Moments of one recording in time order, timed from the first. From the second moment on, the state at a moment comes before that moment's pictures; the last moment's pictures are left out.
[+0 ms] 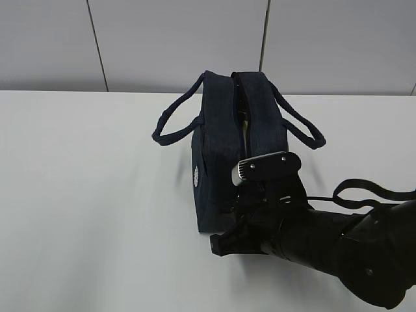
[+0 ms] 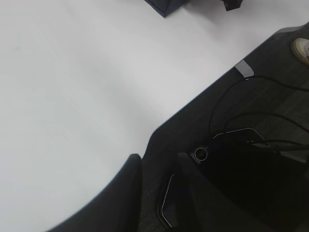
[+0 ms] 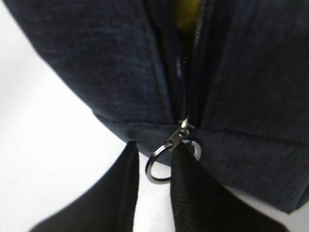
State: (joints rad) left arm -0.82 0.65 -0.88 0.03 1.25 -0.15; right arm 0.68 1.81 -0.61 0.15 -0.45 0.16
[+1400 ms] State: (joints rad) left arm -0.82 0.76 -0.88 -0.01 1.13 -0.15; right arm 0.68 1.70 -0.61 0.19 -0.37 0.05
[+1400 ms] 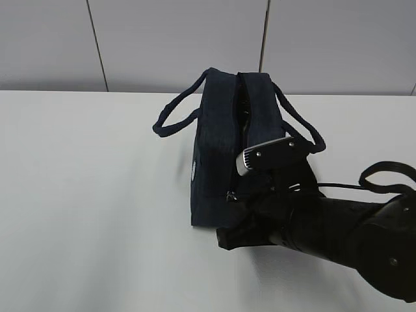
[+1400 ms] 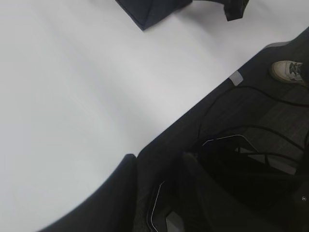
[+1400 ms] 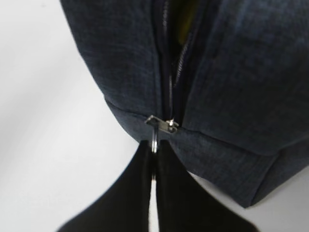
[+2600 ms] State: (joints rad) left arm -0.82 0.79 -0.88 -0.03 1.08 -0.15; right arm 0.68 1.54 -0.62 0.36 -0.26 -0.21
